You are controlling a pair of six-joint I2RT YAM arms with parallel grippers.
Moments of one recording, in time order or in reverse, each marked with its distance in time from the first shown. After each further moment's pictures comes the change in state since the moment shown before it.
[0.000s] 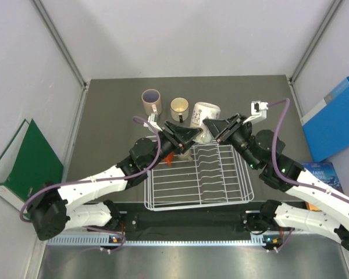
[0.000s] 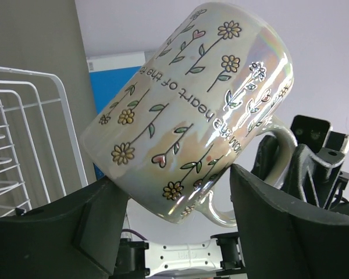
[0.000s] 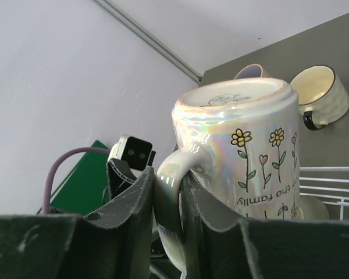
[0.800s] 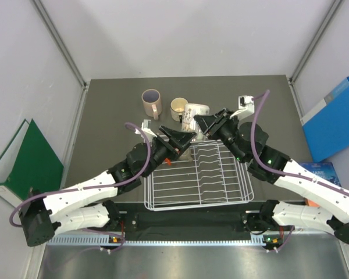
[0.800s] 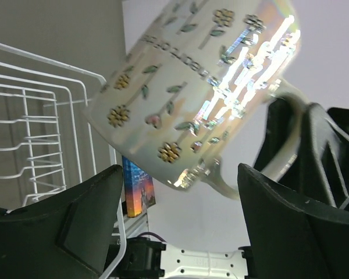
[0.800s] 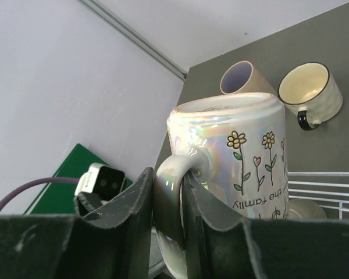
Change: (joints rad) left arm -0.081 -0.148 0.009 -0.282 -0.182 0.007; right arm 0.011 0.142 0.073 0.010 0.058 -0.006
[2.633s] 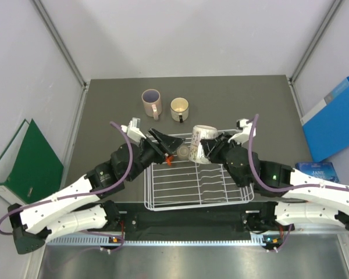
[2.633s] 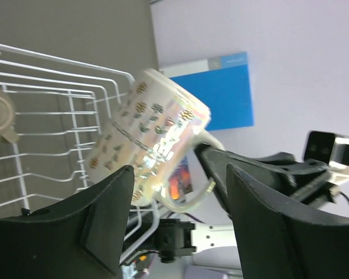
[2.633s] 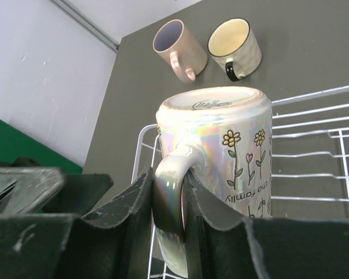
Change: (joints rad) left arm -0.039 -0.168 0.144 -0.420 -0.054 0.163; right arm 0.314 -0.083 -0.033 -0.341 0.425 0.063
